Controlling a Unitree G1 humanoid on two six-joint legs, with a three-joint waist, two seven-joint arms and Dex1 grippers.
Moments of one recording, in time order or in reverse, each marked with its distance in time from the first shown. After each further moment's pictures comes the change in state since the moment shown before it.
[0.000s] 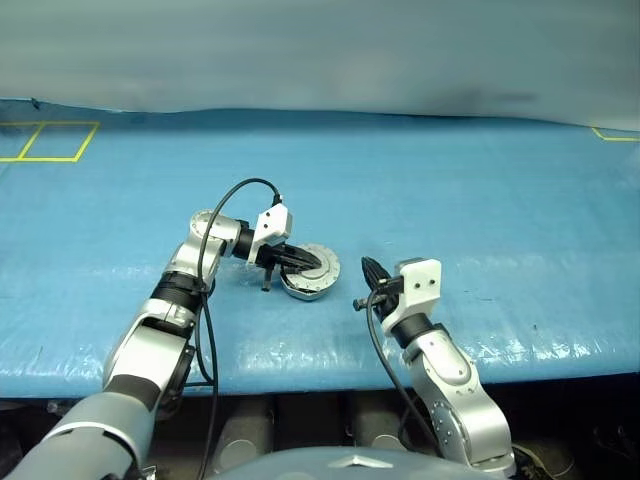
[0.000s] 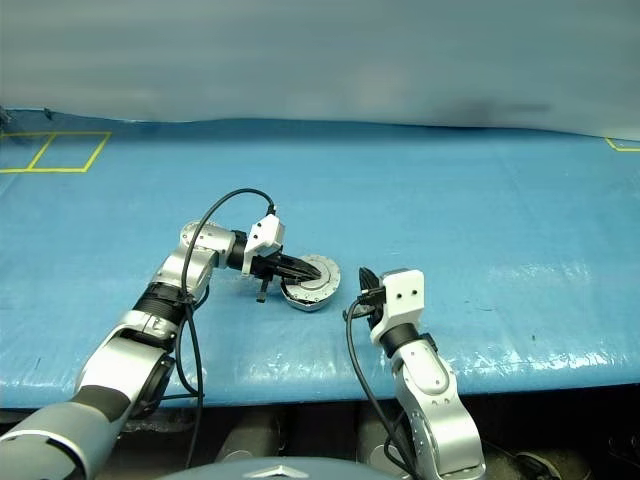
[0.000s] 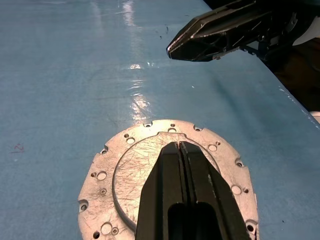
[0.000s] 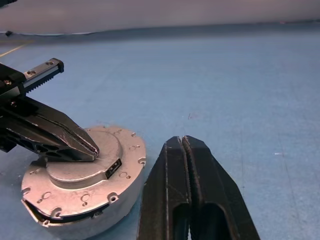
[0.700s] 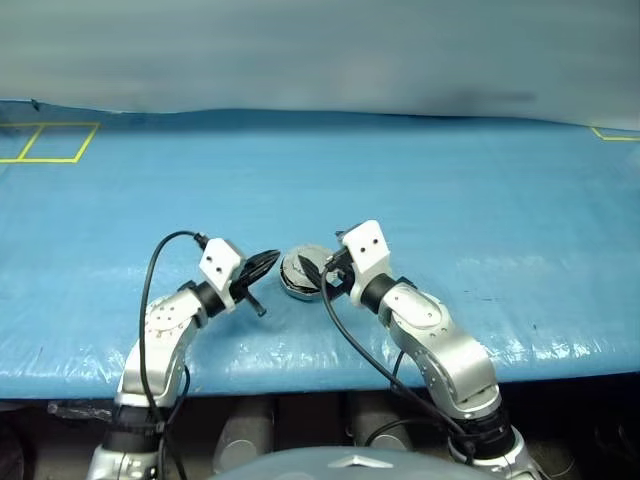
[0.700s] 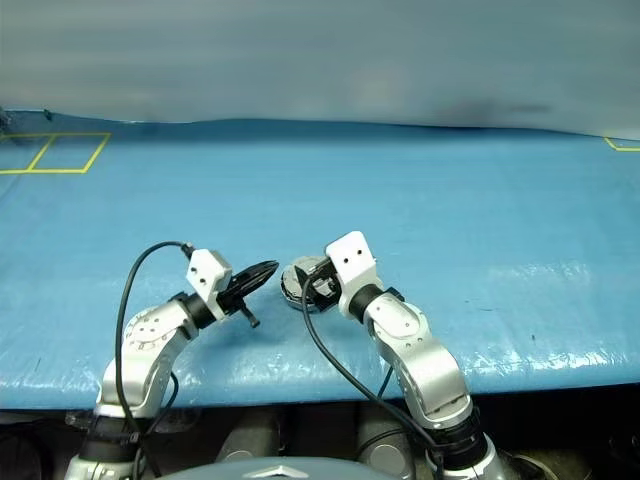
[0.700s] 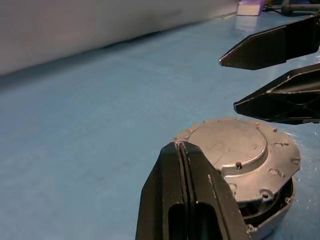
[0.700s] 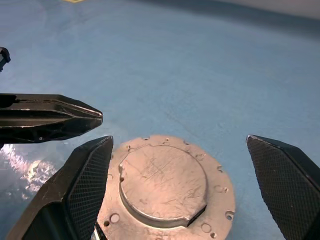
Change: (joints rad) left arm 0.736 -0.046 0.185 -0.843 -0.102 0.266 0.694; right arm -0.344 -0.095 0.145 0.085 0.017 0.340 0.161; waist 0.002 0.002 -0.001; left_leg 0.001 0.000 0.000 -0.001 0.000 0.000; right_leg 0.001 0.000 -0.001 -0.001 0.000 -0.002
